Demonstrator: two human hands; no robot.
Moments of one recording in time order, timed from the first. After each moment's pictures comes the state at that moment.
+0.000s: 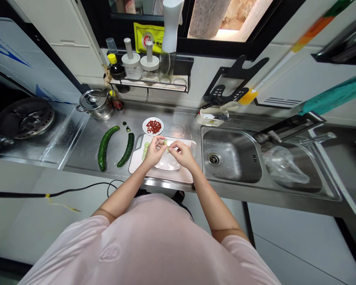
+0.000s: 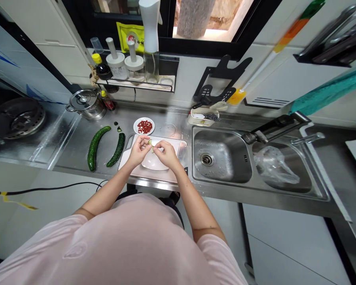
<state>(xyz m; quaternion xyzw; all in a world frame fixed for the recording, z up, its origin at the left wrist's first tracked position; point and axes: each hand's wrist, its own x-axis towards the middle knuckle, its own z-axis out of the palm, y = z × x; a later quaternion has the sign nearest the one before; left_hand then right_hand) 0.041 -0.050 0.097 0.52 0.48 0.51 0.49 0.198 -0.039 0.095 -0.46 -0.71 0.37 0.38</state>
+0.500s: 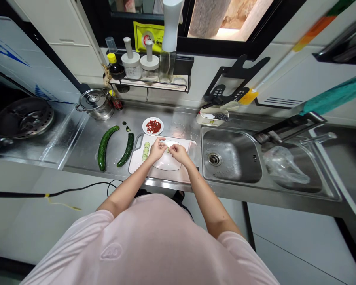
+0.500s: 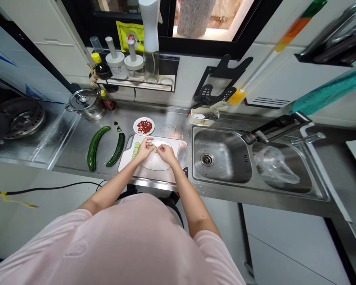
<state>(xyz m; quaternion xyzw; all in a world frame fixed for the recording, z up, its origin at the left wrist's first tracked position) 0.046 -0.017 0.021 0.50 0.56 0.44 0.48 0.200 -0.016 0.026 -0.58 -0.66 0.40 0.26</state>
